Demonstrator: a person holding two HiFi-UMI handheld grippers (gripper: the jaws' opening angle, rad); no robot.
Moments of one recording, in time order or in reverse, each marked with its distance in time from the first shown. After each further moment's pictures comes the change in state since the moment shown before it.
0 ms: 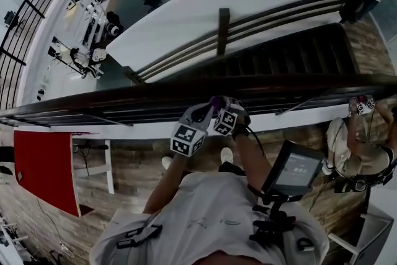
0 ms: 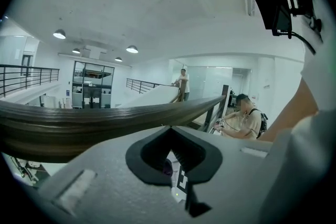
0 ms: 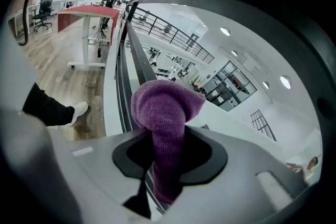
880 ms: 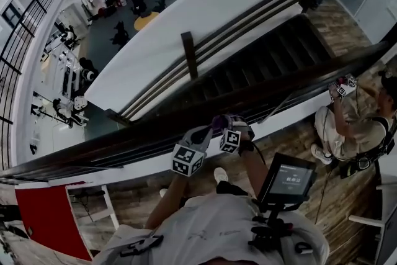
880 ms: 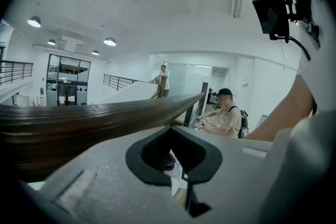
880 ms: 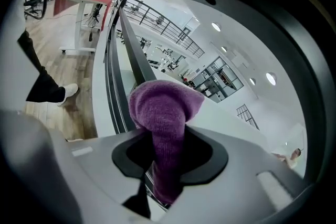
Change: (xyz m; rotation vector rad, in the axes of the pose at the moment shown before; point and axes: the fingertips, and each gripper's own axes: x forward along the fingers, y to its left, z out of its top) left arm 0.101 -0.092 0.000 0.053 0.040 -0.236; right arm -0.038 -0.065 -0.153 -0.001 0.084 -0.139
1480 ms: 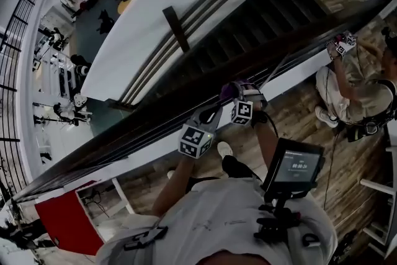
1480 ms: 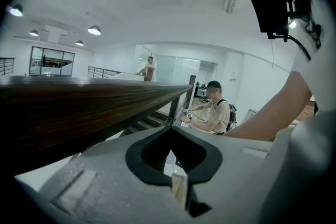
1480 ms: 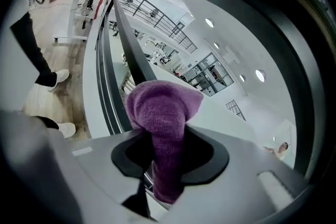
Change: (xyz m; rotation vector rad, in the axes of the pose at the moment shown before) left arm 0.081 -0.058 -0.014 0.031 0.078 -0.149; right arm -0.023 -0.056 -0.099 0.000 0.073 -0.113
